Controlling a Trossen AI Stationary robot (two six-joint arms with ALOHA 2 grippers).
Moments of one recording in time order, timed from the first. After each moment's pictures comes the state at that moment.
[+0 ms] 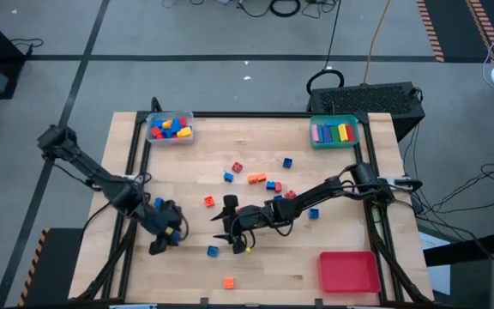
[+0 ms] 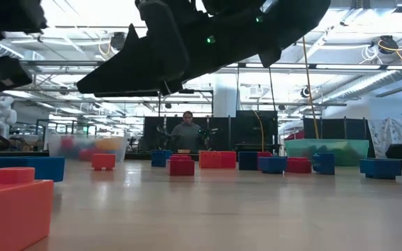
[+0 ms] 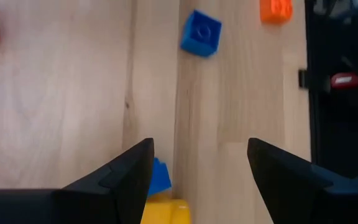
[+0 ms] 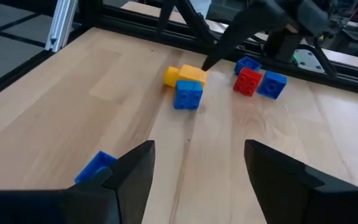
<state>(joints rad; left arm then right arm) -0.63 1.02 0.57 -0.49 0.02 -0.75 0.25 2.14 1.32 0.46 0.10 -0.09</state>
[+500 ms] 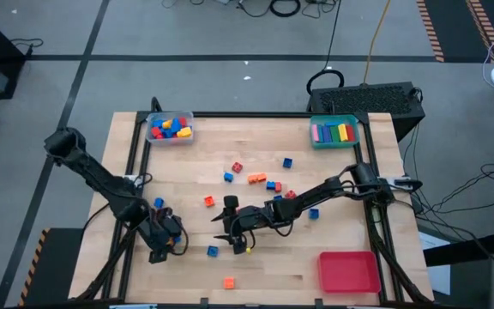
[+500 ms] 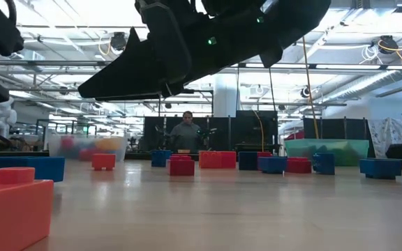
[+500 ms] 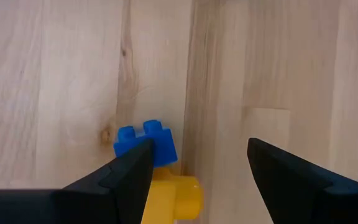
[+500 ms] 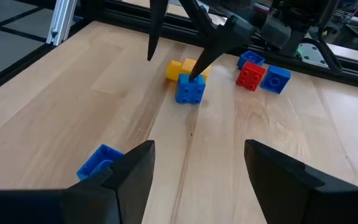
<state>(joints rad) -0.75 1.20 0.57 -0.49 -0.01 -0.85 0.25 2.14 1.32 0.44 0.10 -0.09</state>
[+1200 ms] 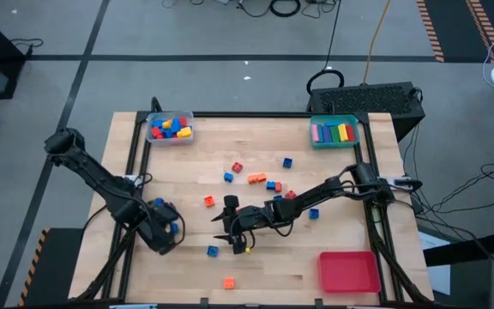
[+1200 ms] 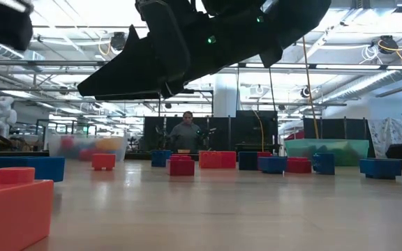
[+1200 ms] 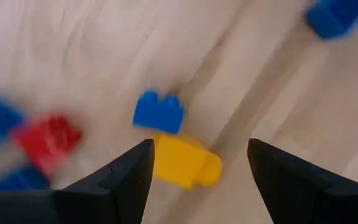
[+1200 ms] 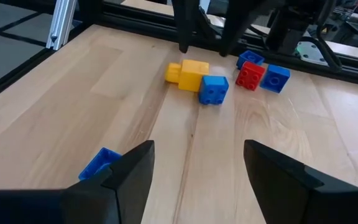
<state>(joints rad) -0.74 1.21 0.74 -0.87 -0.07 -1.37 0.25 2.14 1.32 0.44 0.10 -0.06</state>
